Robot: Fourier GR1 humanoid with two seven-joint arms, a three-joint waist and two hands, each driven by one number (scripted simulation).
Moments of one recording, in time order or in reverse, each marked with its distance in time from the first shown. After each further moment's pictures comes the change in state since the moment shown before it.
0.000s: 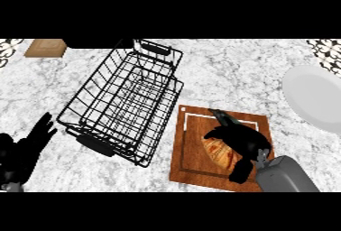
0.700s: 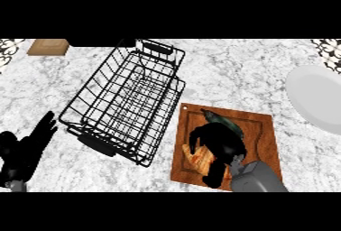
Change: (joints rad) left arm -0.015 -0.019 0.007 0.002 -0.021 -0.009 0.003; right arm 0.006 0.176 0.037 -0.007 0.096 -0.226 0.044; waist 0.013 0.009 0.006
